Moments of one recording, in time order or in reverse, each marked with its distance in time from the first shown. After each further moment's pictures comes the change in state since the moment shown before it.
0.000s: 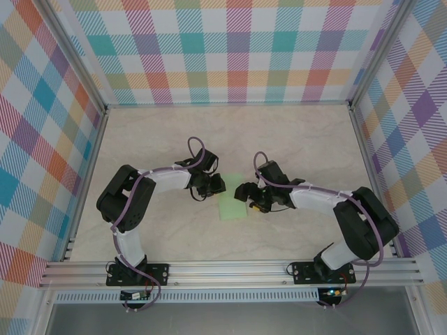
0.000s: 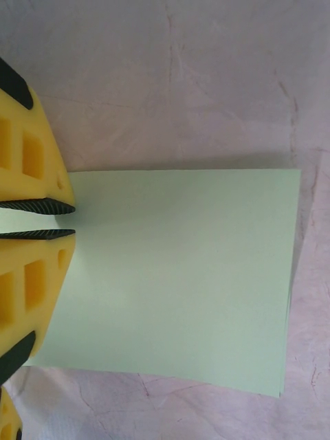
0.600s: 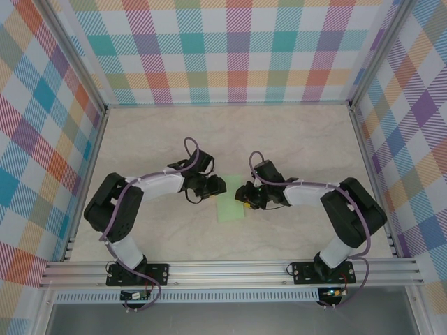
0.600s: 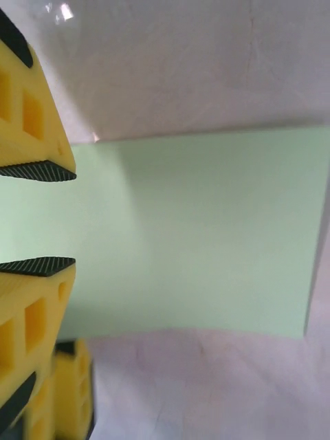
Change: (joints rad) left arm 0.003 -0.148 -0.060 -0.030 0.050 0.024; right arm 0.000 0.113 0.026 0.109 -0.041 0.043
